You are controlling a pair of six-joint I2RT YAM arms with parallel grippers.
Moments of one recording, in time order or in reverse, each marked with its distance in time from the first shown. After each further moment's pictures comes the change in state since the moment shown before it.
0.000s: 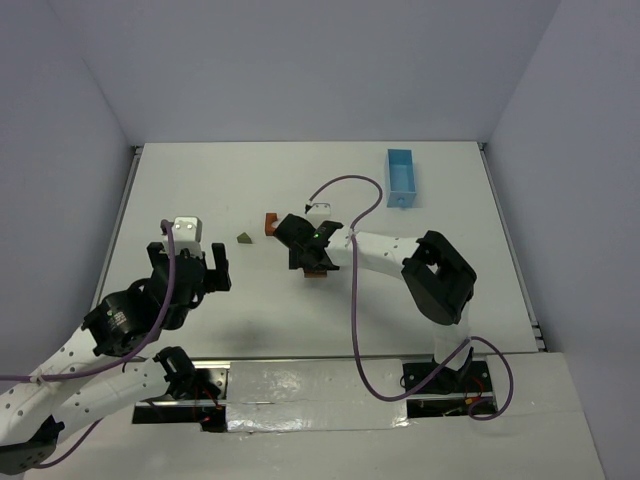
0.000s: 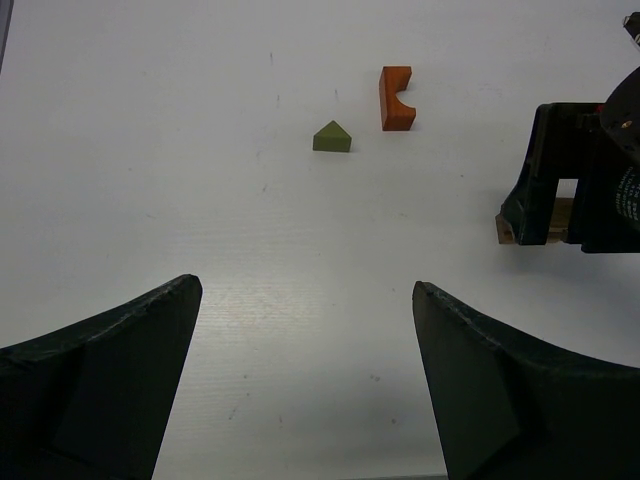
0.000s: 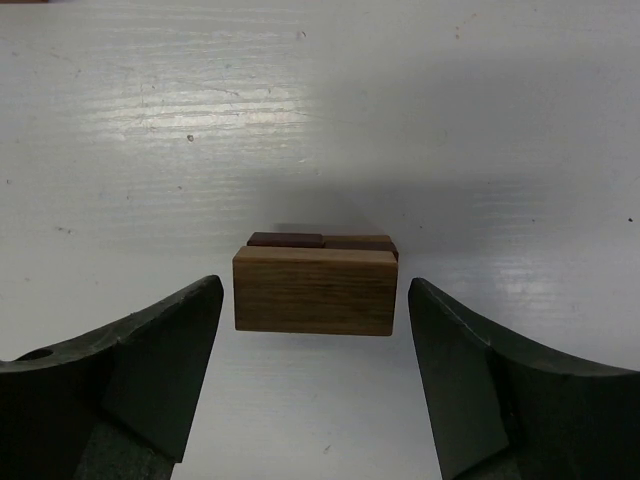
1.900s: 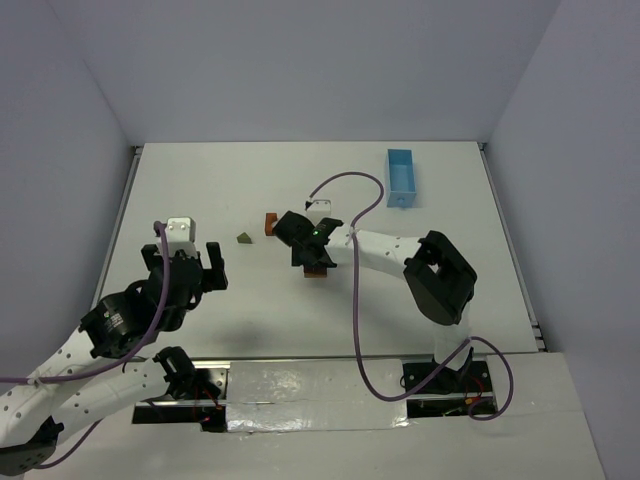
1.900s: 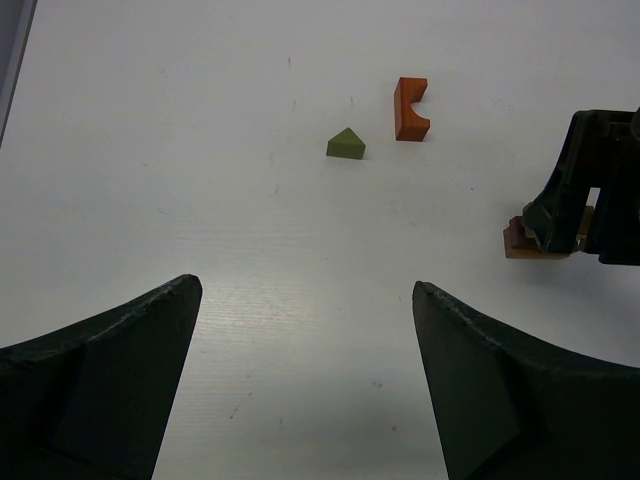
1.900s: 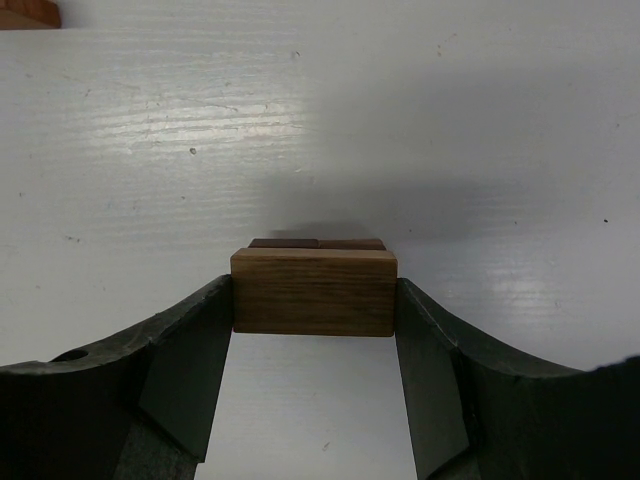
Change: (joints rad) left arm 0.000 -0.015 0.002 -0.022 -0.042 -0.039; right arm -0.001 -0.003 0.033 -0.042 0.031 0.001
